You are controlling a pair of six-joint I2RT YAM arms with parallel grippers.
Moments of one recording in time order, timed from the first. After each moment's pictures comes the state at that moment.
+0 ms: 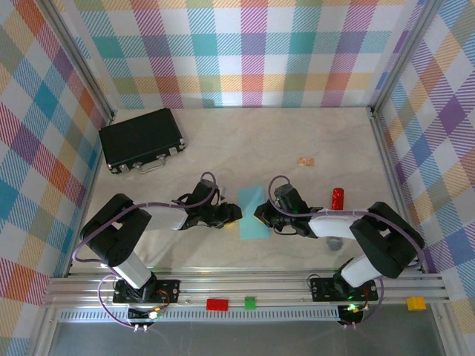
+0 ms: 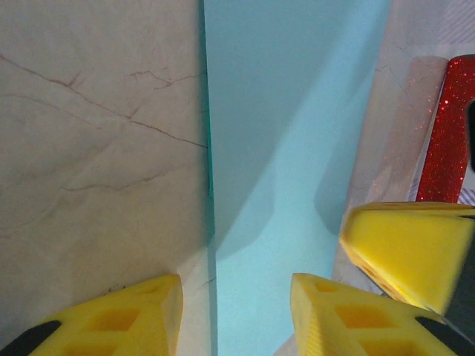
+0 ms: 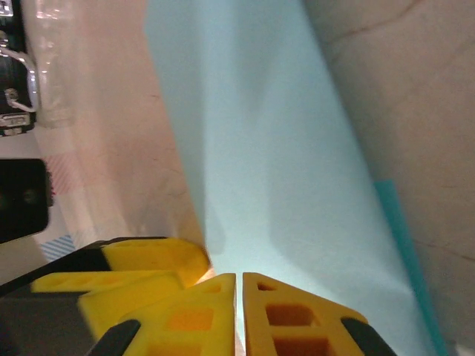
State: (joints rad) left arm -0.65 1.63 0.62 0.16 0.48 -0.94; right arm 0.71 1.48 0.51 0.23 -0.28 1.22
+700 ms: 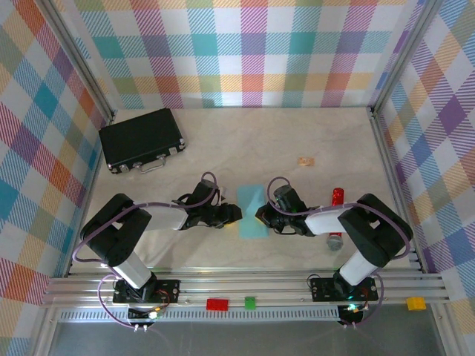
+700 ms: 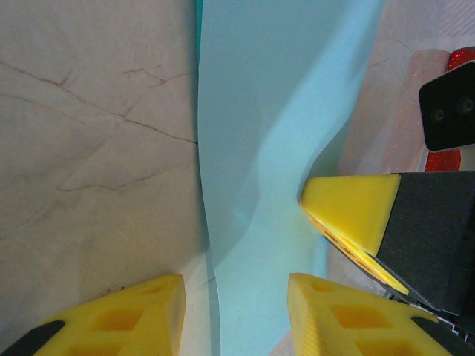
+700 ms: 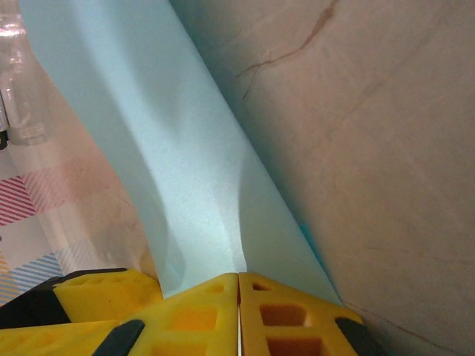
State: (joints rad) left arm -0.65 1.63 0.62 0.16 0.49 -0.92; right arm 0.67 1.60 0.50 0.31 -0.30 1.24
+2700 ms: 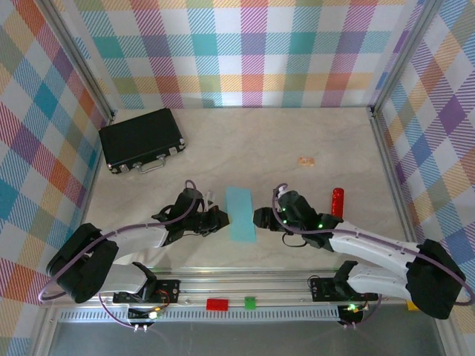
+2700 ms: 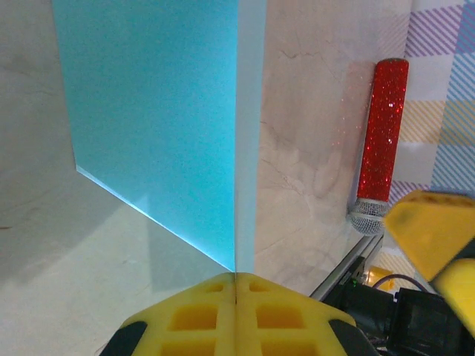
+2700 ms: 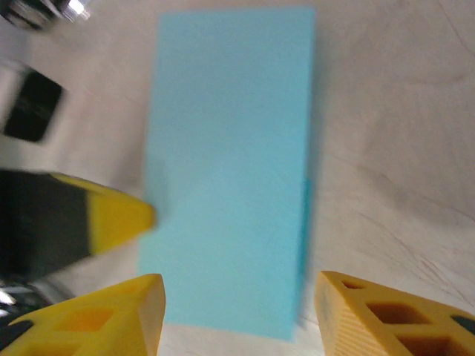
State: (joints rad) left arm -0.62 1.30 0.42 0.17 0.48 -1.02; right arm 0.87 1.11 0.54 -0.16 -0.06 0.79
